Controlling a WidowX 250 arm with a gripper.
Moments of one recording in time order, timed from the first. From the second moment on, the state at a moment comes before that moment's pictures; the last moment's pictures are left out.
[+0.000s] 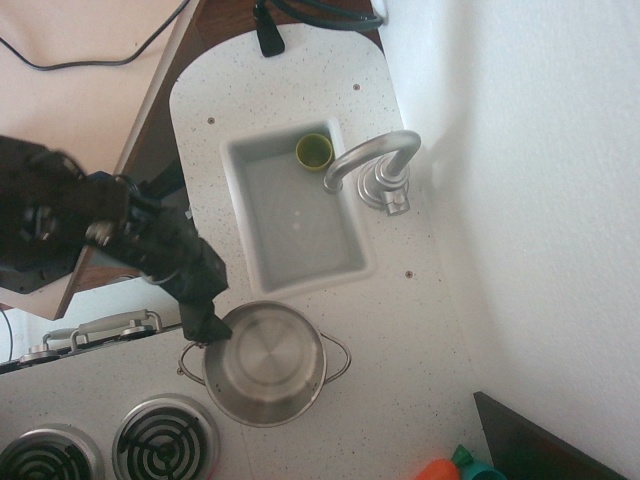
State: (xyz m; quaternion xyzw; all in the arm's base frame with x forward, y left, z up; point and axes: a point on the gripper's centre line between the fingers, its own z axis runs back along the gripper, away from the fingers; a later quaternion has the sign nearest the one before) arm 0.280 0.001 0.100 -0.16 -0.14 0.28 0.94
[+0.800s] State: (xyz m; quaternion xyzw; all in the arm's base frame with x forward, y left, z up) arm 0.277 0.001 0.081 -0.15 -0.22 0.33 0.91
